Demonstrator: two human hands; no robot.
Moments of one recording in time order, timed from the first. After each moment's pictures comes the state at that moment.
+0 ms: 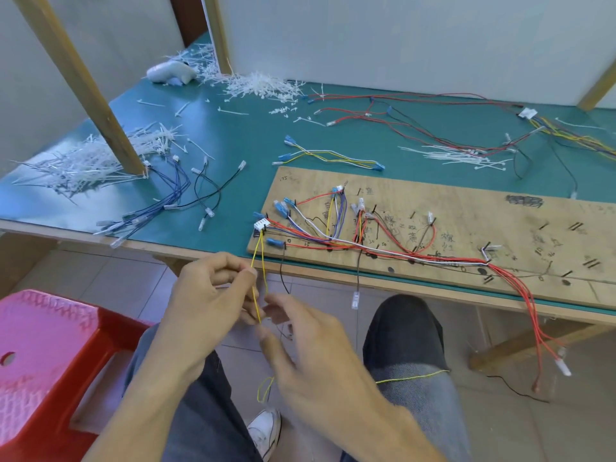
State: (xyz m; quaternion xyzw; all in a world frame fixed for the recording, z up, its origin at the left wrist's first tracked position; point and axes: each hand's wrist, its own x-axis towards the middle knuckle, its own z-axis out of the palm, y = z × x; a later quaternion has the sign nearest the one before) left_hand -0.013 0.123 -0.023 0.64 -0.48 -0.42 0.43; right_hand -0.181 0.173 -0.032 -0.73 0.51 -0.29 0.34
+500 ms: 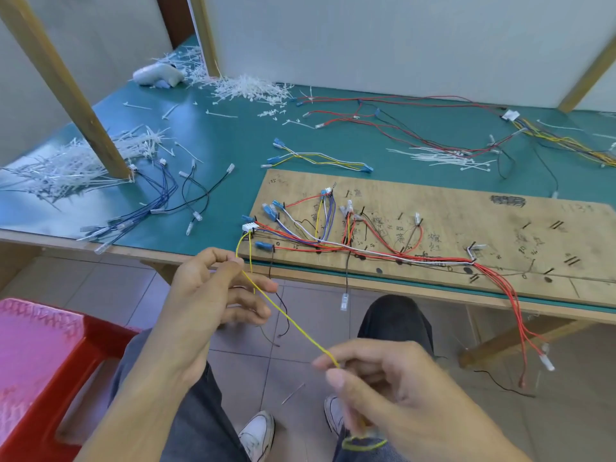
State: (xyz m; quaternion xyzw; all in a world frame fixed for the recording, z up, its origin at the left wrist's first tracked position) left_hand -0.030 0.123 -0.002 0.57 -0.38 -0.55 0.48; right_hand -0.275 0.203 -0.003 -0.60 0.46 -0.27 0.59
